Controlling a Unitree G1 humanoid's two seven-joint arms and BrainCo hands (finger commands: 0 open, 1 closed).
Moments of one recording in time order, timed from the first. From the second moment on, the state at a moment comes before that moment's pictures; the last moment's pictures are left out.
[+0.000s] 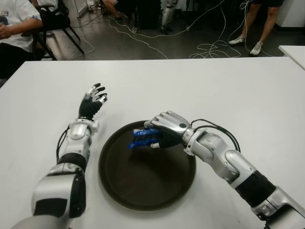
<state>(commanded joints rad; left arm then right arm) -0.69 0.18 0.19 1.24 -0.04 -0.48 -0.12 -0.43 -0.29 0.59 0.12 -0.78 -0.20 0.21</state>
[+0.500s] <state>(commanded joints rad) -0.69 0.18 0.19 1.23 -0.03 -0.47 -0.10 -0.41 -0.29 0.59 0.10 -0.80 -0.12 0.30</state>
